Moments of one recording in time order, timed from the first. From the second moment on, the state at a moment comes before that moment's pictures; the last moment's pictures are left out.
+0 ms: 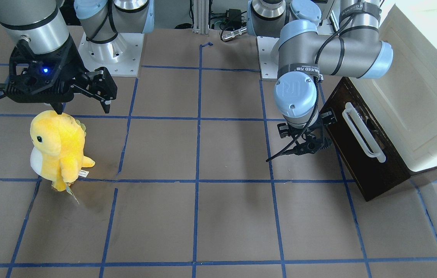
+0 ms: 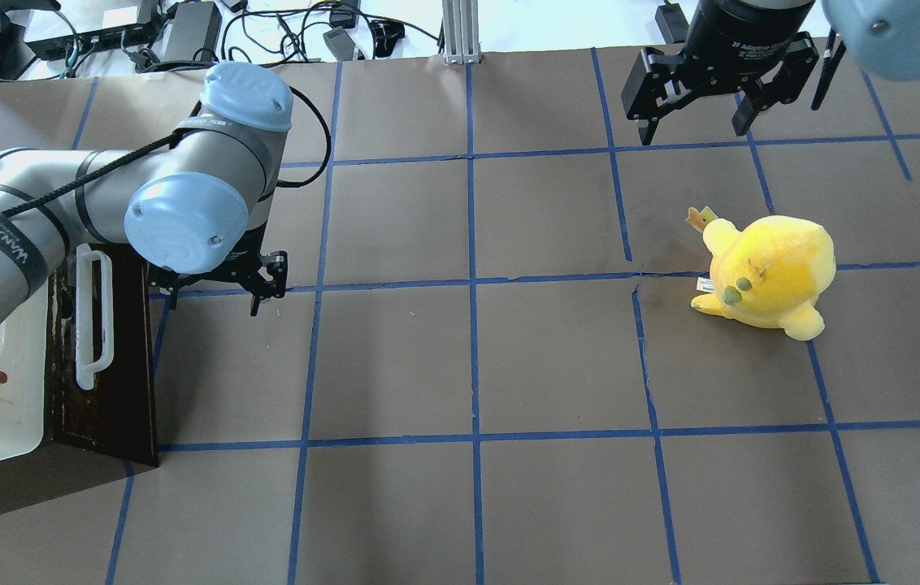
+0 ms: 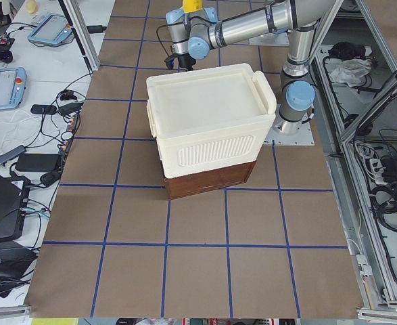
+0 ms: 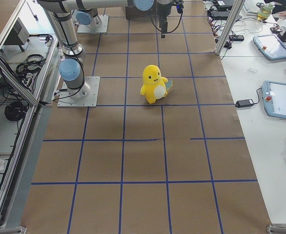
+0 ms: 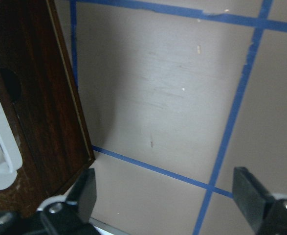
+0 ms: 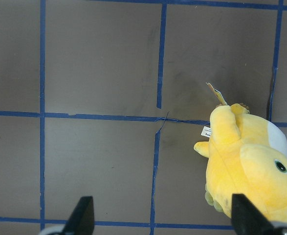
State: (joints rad) left arm -1.65 -1.81 -1.81 -1.47 2.08 -0.30; right arm 1.60 -1.48 1.44 -1.57 -1.58 -0.02
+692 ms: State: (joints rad) left arm -1.73 -1.95 -1.83 -1.58 2.55 -0.42; right arm 1.60 -1.48 1.44 -1.57 -1.58 -0.02
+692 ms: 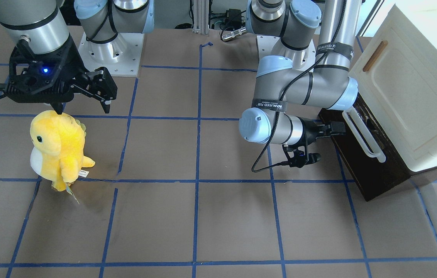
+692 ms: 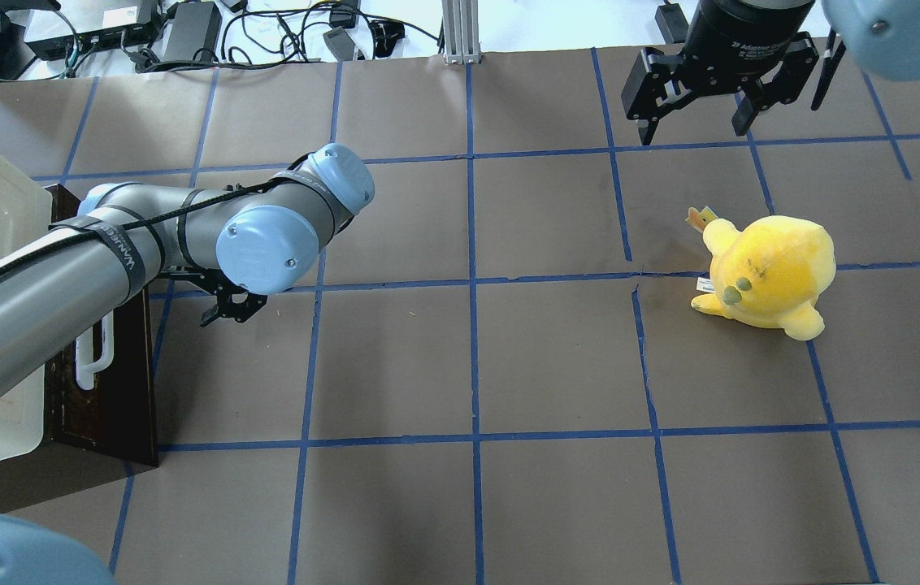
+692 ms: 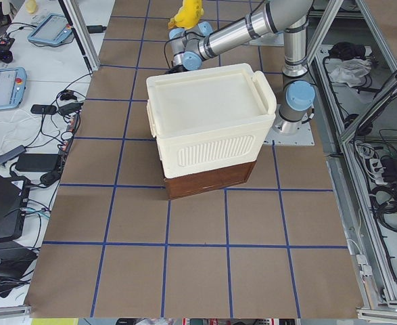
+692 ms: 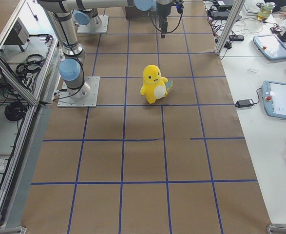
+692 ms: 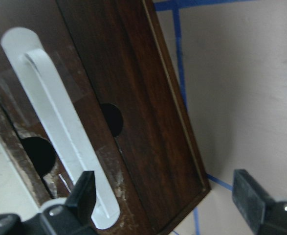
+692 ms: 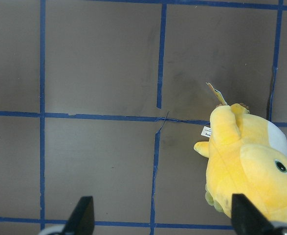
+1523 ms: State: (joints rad) left arm -1.72 -1.99 -1.82 -1.65 2.78 -0.54; right arm 1.60 -1.48 1.44 -1.57 -1.58 -0.02
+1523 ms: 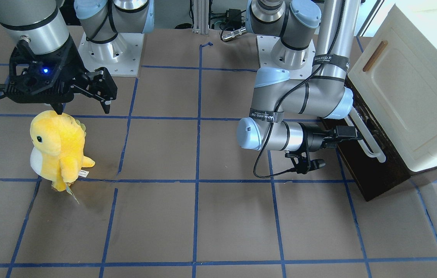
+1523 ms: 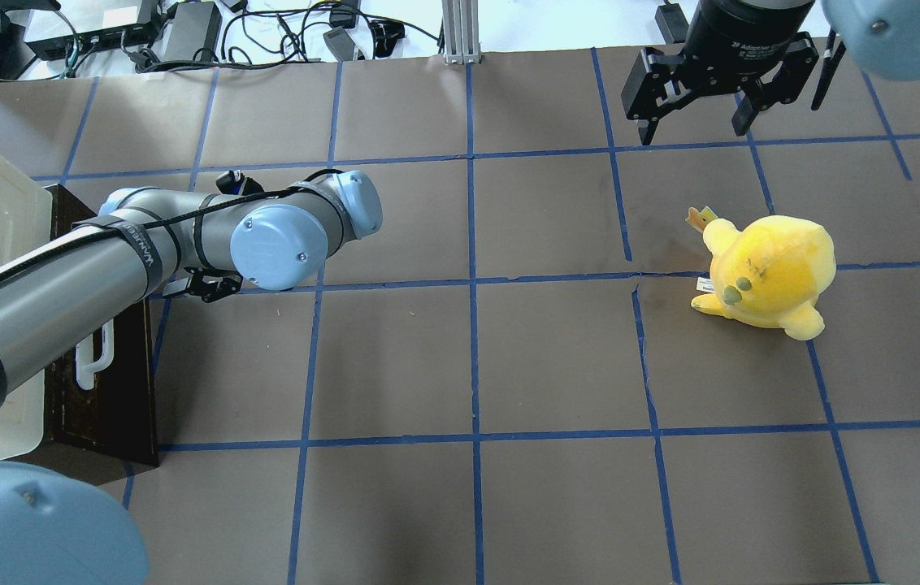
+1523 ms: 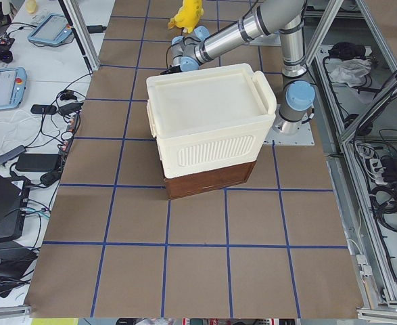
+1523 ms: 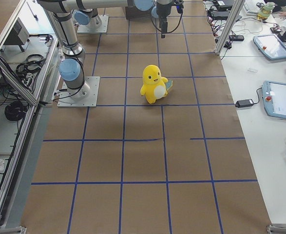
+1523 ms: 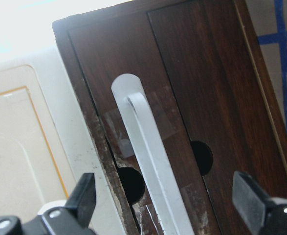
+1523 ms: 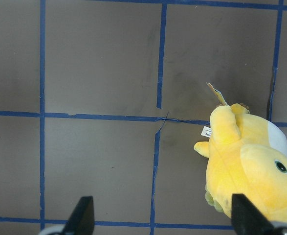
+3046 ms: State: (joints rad) left arm -1.65 -2.03 -1.84 -1.80 2.82 -0.58; right arm 1.60 -1.48 1.44 -1.57 -1.58 -0.02
